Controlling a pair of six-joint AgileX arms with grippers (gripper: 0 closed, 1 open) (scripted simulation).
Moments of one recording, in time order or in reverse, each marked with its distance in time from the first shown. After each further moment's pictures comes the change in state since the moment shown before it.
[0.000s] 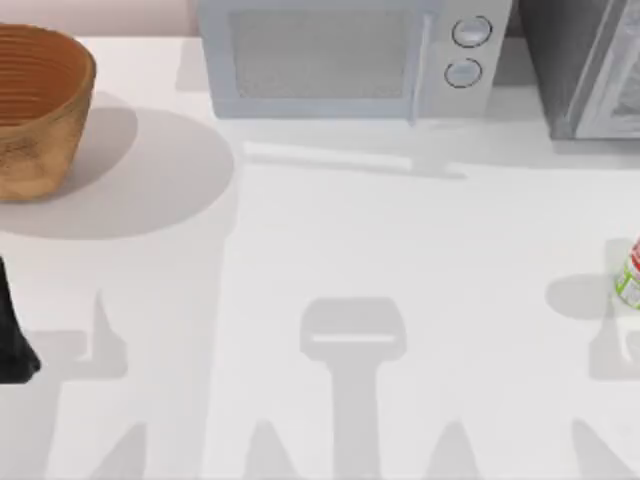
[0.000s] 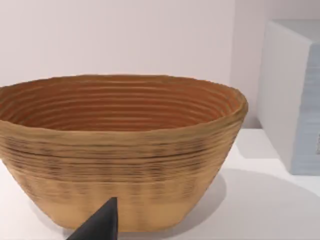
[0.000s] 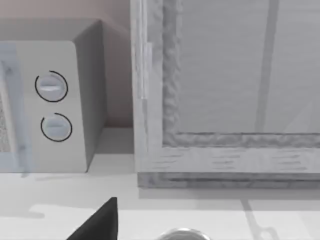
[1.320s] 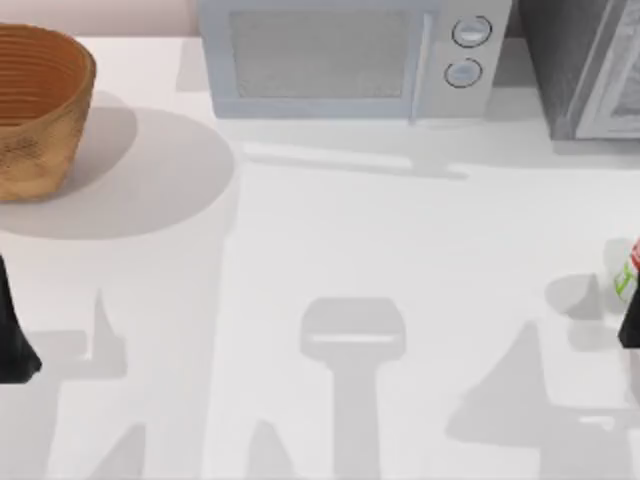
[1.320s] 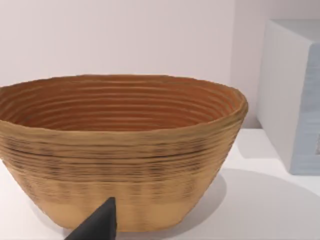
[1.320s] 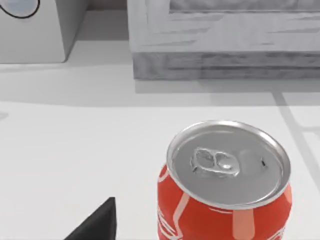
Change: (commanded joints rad) left arm 0.000 0.000 0.000 0.000 0.000 0.000; right arm 0.080 1.569 0.014 1.312 0.108 0.040
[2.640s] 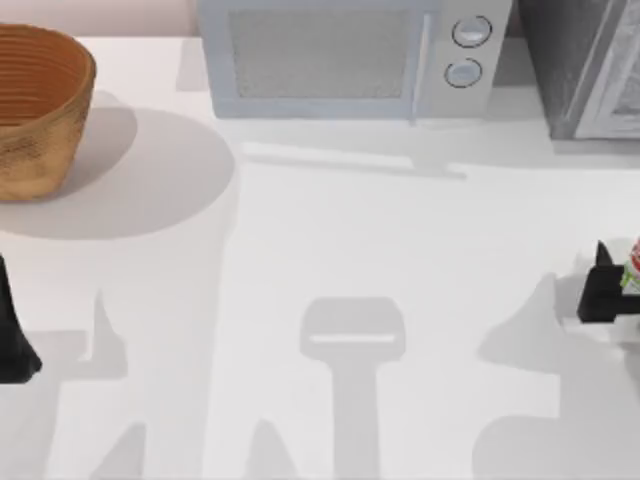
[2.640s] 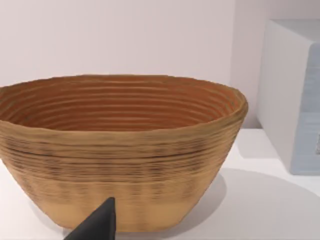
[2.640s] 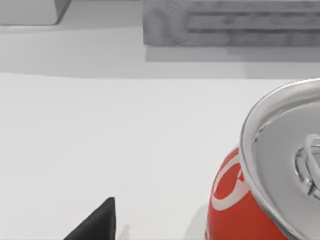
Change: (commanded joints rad) left arm 0.000 0.000 0.000 0.000 0.000 0.000; right arm -0.003 0.511 0.217 0.240 -0.006 -0.002
